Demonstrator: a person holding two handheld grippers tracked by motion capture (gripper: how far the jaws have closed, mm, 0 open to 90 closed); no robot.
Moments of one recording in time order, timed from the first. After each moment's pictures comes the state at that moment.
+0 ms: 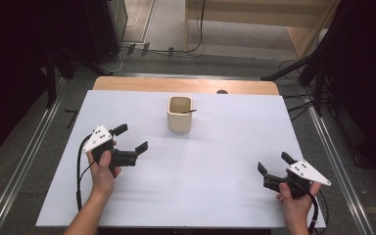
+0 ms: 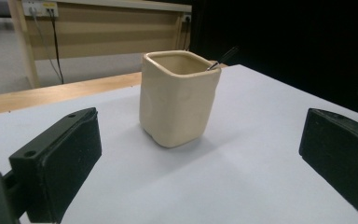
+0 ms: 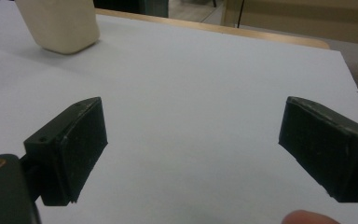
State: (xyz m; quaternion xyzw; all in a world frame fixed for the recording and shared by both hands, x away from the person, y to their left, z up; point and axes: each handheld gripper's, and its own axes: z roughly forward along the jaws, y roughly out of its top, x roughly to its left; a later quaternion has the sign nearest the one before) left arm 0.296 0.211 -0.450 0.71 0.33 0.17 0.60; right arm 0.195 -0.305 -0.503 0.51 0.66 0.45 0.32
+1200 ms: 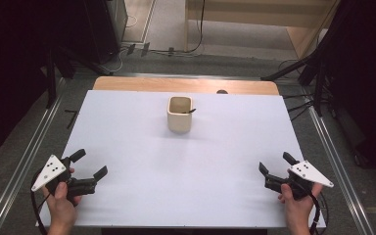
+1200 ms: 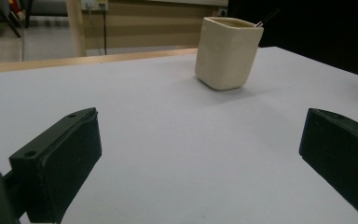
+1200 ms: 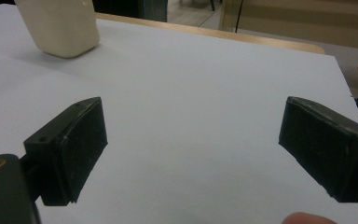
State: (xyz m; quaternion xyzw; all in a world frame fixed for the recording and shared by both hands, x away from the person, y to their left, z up) left arm 0.236 0.314 -0.475 0.70 0.38 0.23 0.56; right arm 0.191 -0.306 -0.500 0.51 0.66 0.45 0.32
